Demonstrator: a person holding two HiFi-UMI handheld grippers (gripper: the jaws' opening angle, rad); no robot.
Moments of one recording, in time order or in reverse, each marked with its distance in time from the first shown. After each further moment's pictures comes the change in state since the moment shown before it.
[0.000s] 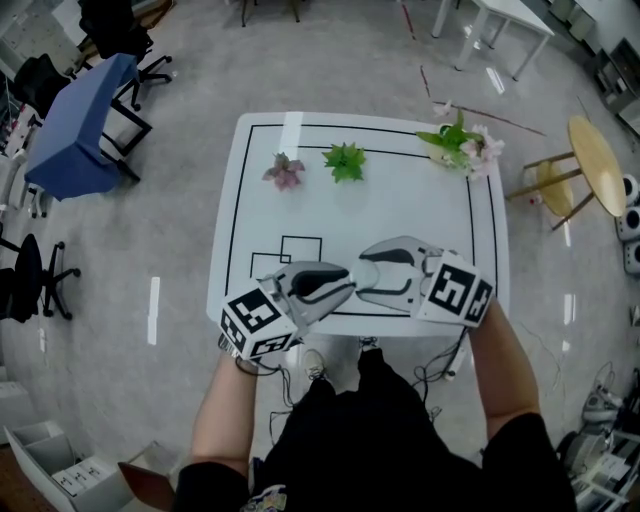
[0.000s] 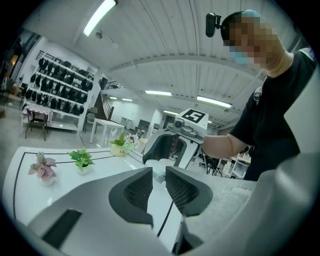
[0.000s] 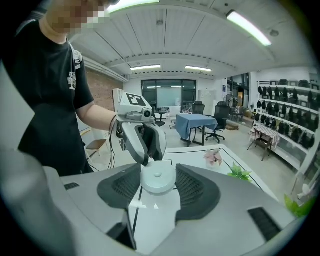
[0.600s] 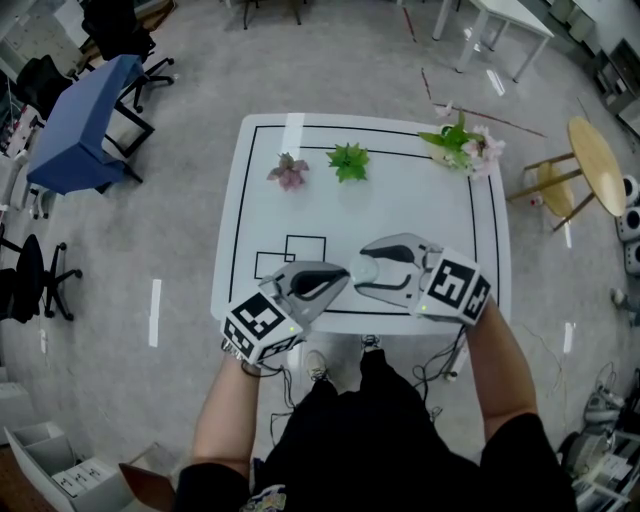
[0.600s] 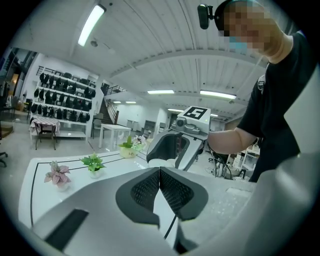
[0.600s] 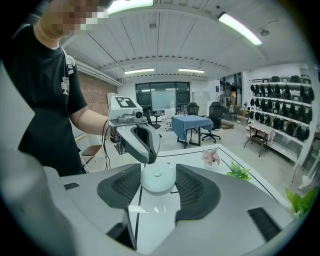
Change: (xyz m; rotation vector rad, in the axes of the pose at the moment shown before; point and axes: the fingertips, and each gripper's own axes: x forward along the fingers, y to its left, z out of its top) left arm -0.014 0.006 0.000 0.075 0.015 0.110; right arm 0.005 -0.002 0.007 0.057 -0.027 -0.044
